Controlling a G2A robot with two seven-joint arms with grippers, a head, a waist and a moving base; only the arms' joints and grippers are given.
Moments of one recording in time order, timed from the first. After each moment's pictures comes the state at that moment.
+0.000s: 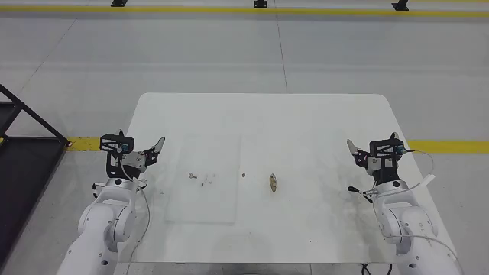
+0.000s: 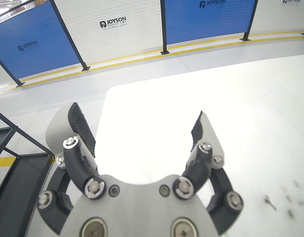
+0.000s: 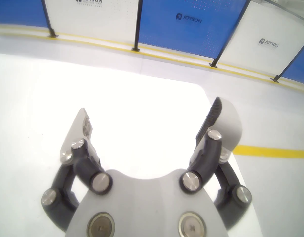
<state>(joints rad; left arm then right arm) 1.73 -1.15 -1.60 -1.80 1.33 0.00 0.00 -1.73 -1.15 1.60 -1.80 -1.33 0.00 0.00</state>
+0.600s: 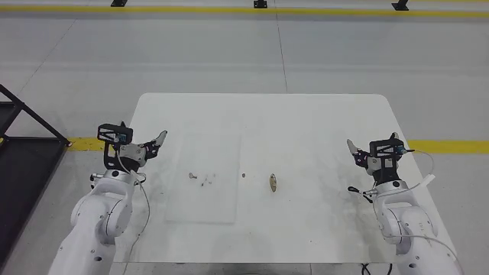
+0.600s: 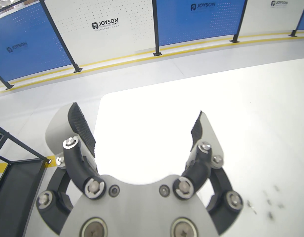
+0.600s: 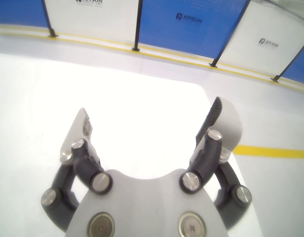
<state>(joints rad) 1.70 -1.15 -1.64 -1.91 1.23 -0.10 -0.18 -1.73 -1.15 1.60 -1.80 -1.33 0.00 0.00</state>
